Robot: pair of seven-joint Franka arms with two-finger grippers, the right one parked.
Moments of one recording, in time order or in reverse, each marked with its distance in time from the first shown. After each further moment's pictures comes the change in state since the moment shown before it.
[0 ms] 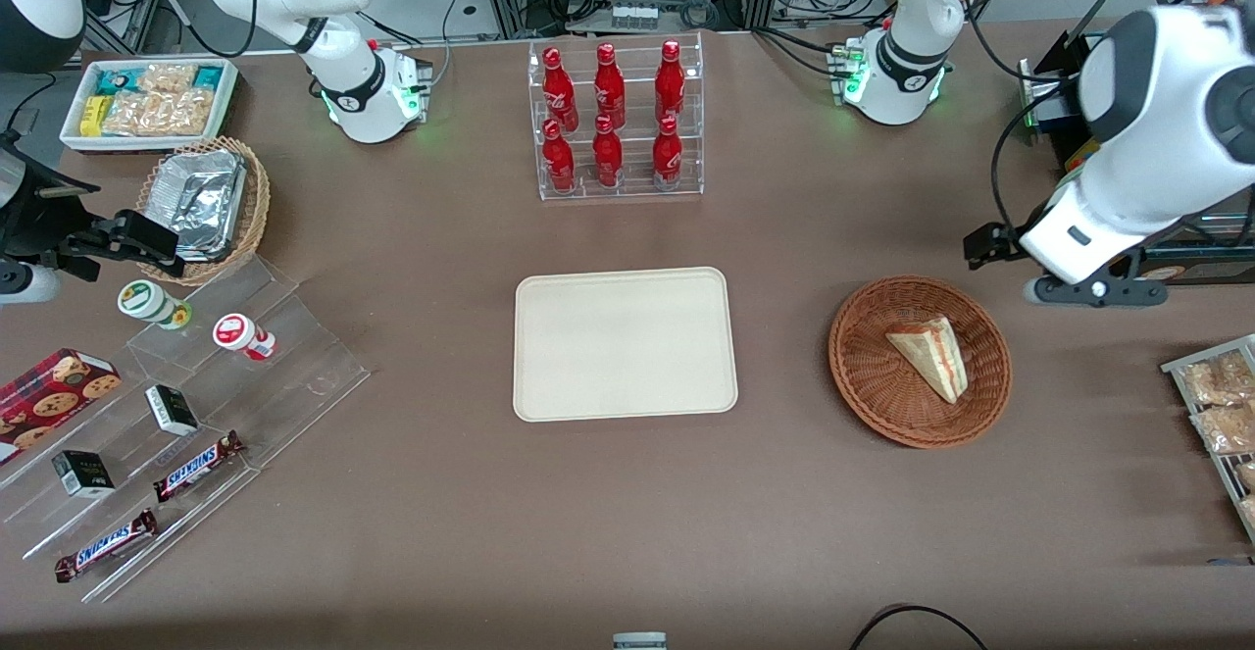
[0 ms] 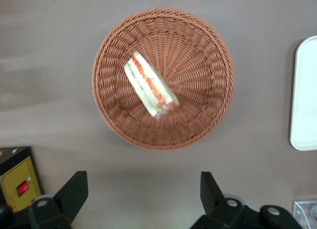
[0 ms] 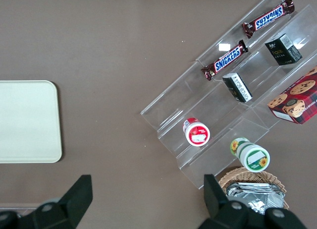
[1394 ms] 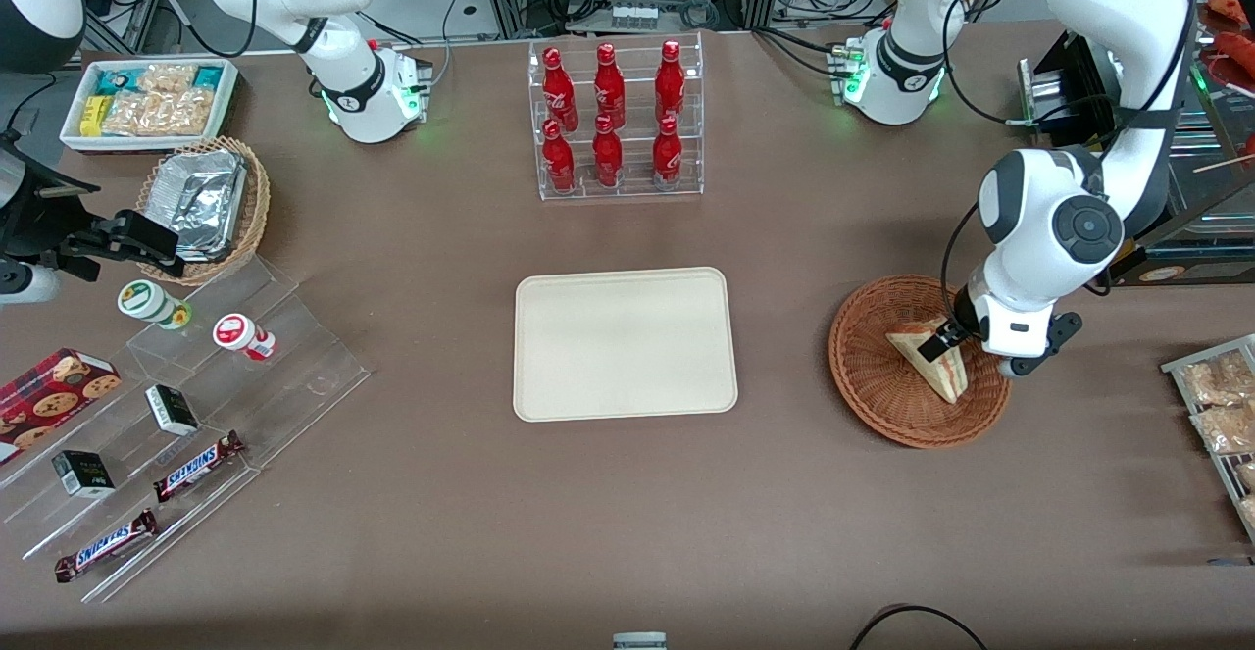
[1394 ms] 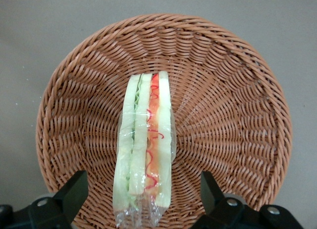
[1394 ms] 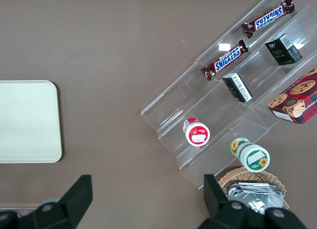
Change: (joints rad) arm 0.005 0.224 0.008 -0.240 -0.004 0.562 -0.724
